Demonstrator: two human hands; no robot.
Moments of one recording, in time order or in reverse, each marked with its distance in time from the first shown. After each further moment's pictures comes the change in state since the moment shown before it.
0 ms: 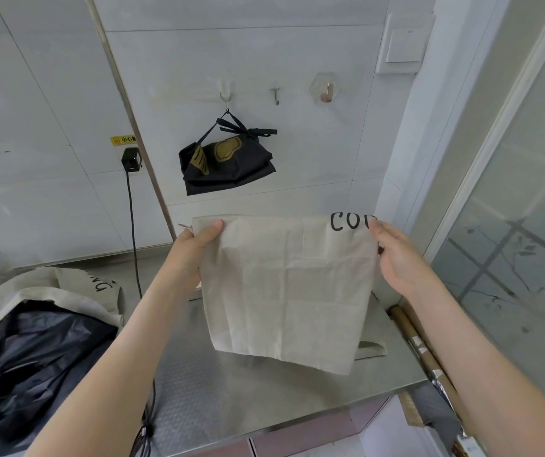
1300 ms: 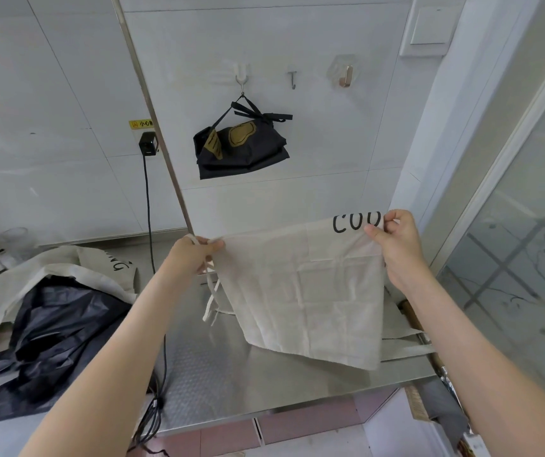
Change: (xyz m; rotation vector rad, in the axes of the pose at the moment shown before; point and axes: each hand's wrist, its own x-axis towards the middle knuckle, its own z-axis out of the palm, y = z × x) left_hand 0.003 -0.022 -0.033 0.482 0.221 -0.129; right_hand 0.010 0.022 0.007 -0.158 0.210 -0.109
